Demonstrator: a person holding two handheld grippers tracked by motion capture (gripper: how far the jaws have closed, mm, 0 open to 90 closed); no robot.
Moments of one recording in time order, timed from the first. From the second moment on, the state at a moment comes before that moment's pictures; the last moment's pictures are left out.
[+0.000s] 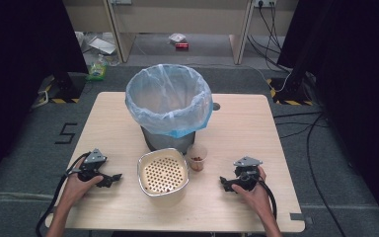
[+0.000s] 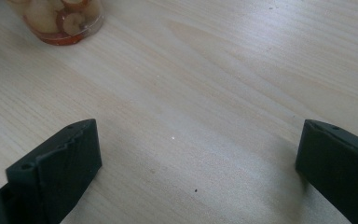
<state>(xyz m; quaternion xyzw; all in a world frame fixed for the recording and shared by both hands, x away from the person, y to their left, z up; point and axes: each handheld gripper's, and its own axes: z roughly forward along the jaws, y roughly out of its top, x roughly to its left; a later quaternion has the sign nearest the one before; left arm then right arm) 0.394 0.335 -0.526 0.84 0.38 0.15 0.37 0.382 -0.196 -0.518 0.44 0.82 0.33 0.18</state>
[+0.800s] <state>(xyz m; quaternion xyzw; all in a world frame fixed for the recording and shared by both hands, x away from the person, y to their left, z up) 0.394 0.335 -0.526 0.84 0.38 0.15 0.37 0.378 -0.191 -0.475 0.43 0.78 0.41 0.21</state>
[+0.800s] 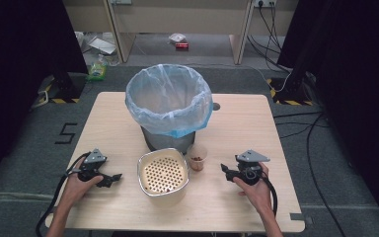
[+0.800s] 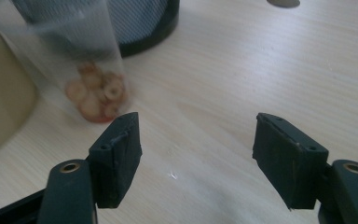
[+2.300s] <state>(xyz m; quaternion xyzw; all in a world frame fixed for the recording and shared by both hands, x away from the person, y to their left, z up) 0.394 0.335 -0.526 0.84 0.38 0.15 0.37 0.416 -0.121 -0.447 0.36 0.83 0.40 0.17</state>
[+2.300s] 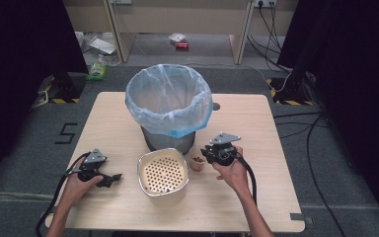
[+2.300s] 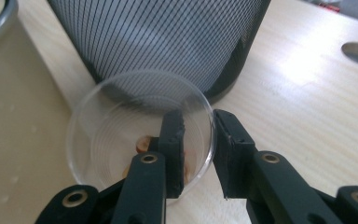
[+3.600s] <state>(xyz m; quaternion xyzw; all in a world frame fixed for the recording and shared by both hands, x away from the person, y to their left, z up) 0.394 0.335 -0.526 0.84 0.37 0.15 0.37 0.371 -0.163 -0.408 0.33 0.79 0.47 0.23</state>
